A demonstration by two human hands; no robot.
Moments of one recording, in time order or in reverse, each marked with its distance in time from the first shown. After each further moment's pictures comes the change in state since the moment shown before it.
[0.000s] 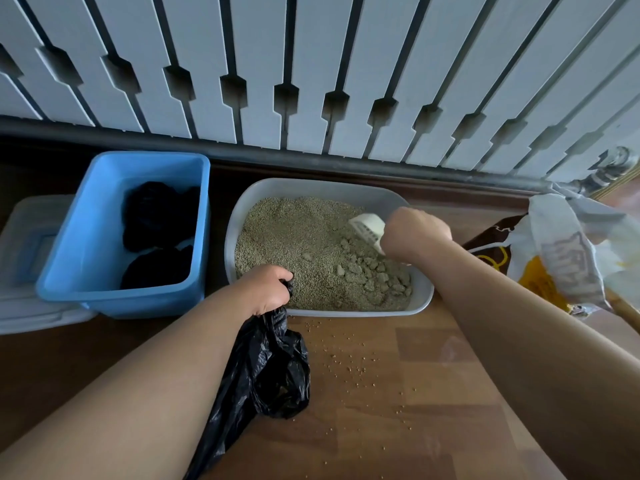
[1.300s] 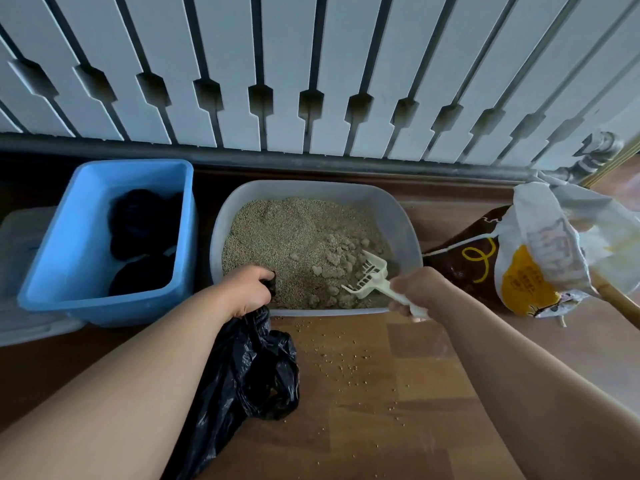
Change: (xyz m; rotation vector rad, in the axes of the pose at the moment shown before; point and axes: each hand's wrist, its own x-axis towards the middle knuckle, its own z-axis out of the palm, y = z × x) left_hand 0.007 -0.005 0.002 0.010 0.035 -0.010; right_hand 0.007 0.072 0.094 0.936 -0.391 0.386
